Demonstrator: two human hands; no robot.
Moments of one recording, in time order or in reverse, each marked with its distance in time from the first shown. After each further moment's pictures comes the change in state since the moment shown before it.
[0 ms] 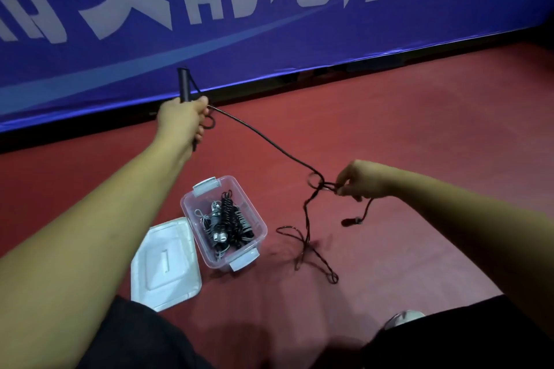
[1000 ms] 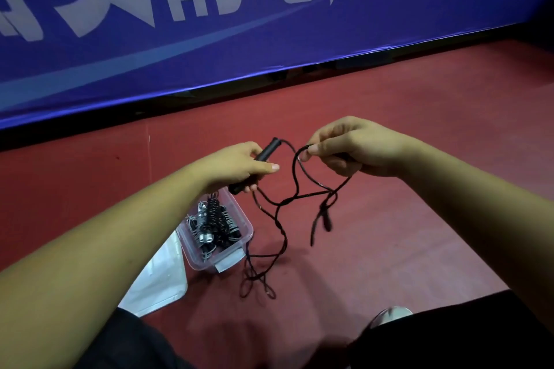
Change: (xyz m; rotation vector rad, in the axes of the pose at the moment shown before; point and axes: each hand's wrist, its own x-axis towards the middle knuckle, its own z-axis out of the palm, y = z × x) left_hand -0.048 -0.045 0.066 0.542 -0.792 -0.011; right_hand -0.046 -0.035 -0.052 0.885 -0.040 -0.259
